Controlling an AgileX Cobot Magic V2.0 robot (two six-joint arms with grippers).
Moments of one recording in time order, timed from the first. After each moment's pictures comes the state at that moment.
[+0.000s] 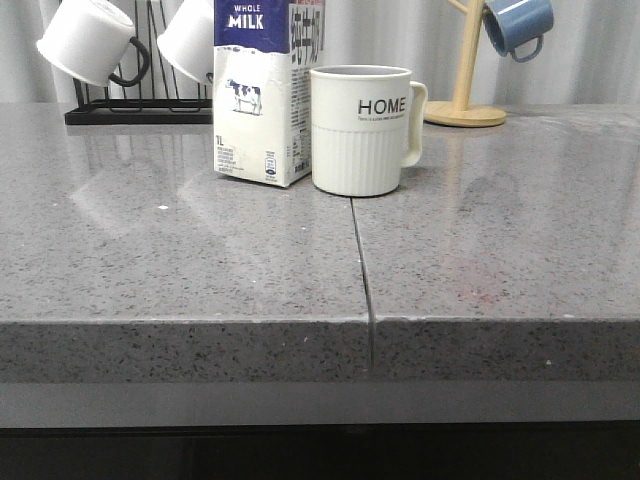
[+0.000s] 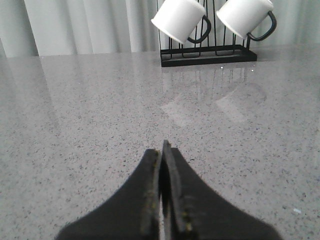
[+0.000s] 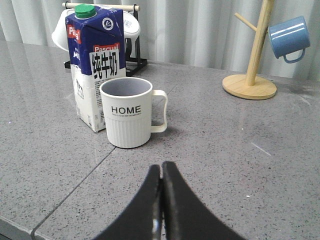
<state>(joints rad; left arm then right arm) 0.01 0.08 -0.03 0.09 0.11 0.00 0.37 0.30 -0.33 0.03 0.18 0.01</state>
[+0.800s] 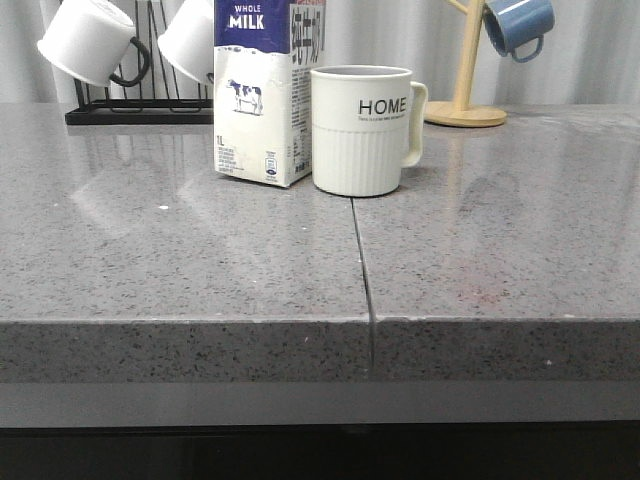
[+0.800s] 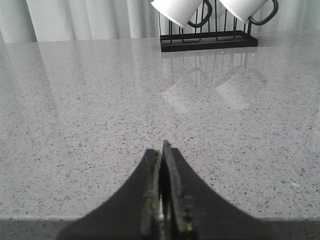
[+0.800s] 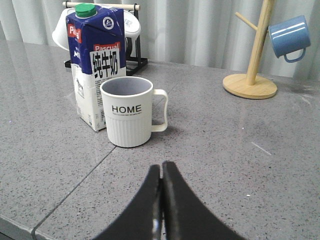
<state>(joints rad) 0.01 0.00 -0.01 0.08 0.20 0.00 0.37 0.30 -0.33 0.03 0.18 0.01</state>
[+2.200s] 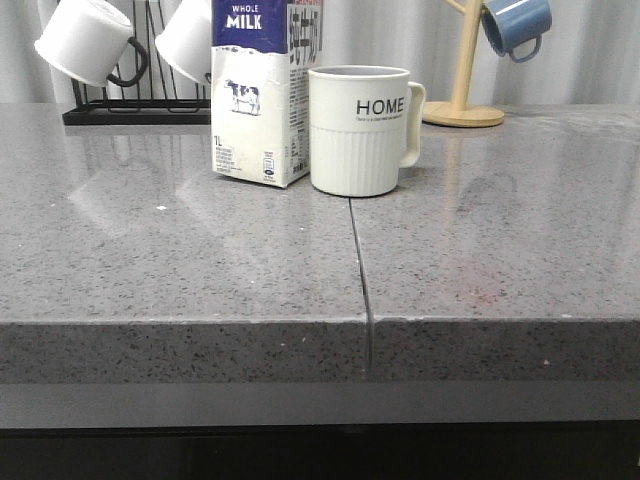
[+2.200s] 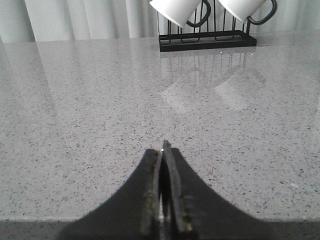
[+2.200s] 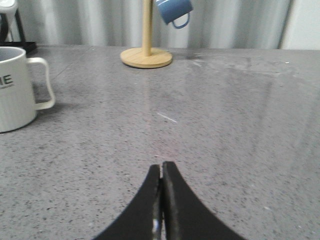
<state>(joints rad) 0.01 0.00 -0.01 0.08 0.20 0.00 0.01 0.24 -0.09 0.02 0.02 0.01</state>
